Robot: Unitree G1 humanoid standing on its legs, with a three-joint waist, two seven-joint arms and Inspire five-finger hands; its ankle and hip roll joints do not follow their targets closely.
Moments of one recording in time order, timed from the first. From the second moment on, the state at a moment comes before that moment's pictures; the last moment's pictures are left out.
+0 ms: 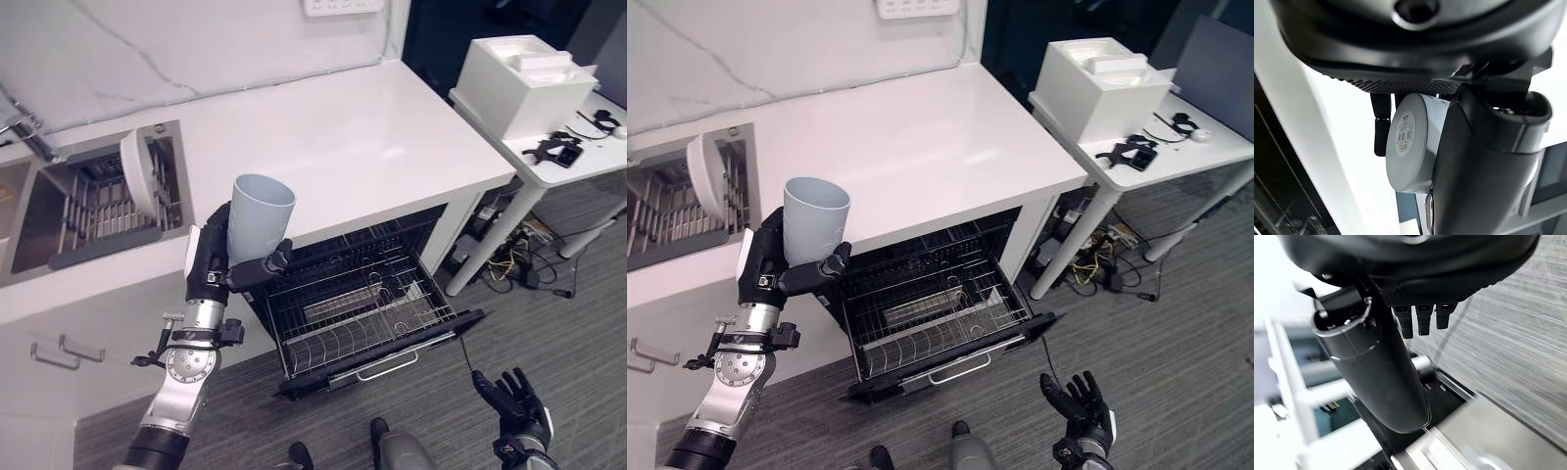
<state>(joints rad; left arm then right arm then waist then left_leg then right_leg) -0.10 0.47 -0.12 0.12 -0.23 -0.44 0.21 0.22 -0.21 -0.21 0.66 0.73 -0.36 -0.02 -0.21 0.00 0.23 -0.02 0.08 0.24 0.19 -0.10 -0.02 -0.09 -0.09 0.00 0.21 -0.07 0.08</state>
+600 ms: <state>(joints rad) -0.11 0.41 -0.15 0.11 -0.14 -0.43 0.30 0.31 -0.25 -0.25 -0.04 0.66 -0.48 0.06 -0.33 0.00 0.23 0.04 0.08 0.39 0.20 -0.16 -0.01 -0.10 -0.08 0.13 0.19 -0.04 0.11</state>
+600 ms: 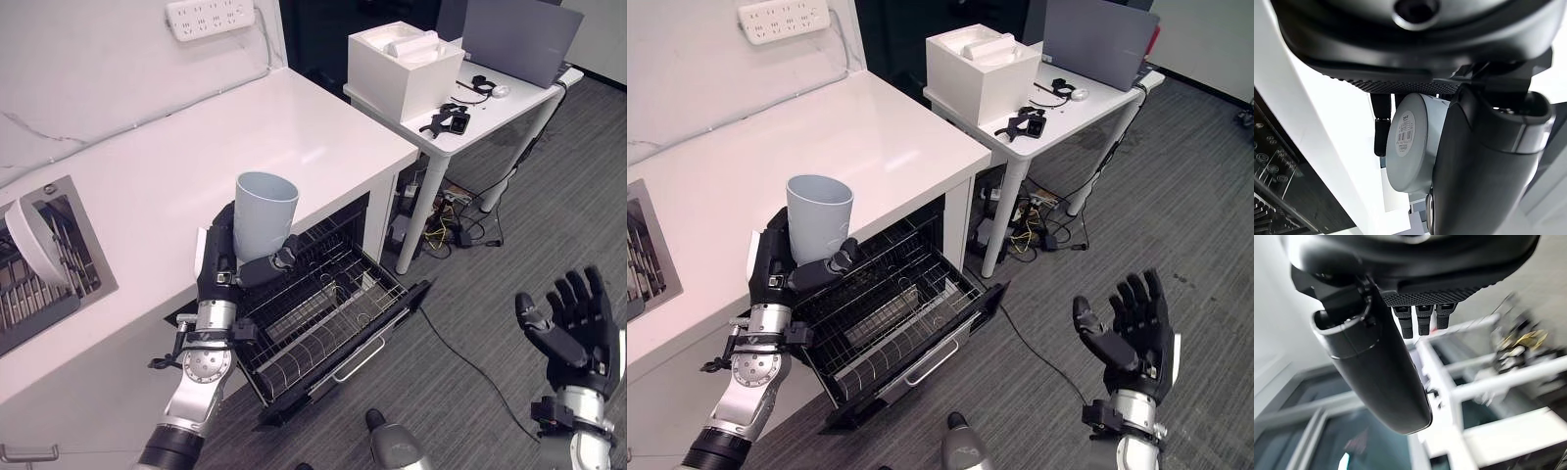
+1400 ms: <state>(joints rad) -0.12 0.41 -0.32 0.08 0.35 -0.45 0.61 0.05 -0.42 0.22 -0.20 0.81 -0.22 0.26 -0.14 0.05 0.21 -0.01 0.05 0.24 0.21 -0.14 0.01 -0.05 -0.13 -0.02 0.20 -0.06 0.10</state>
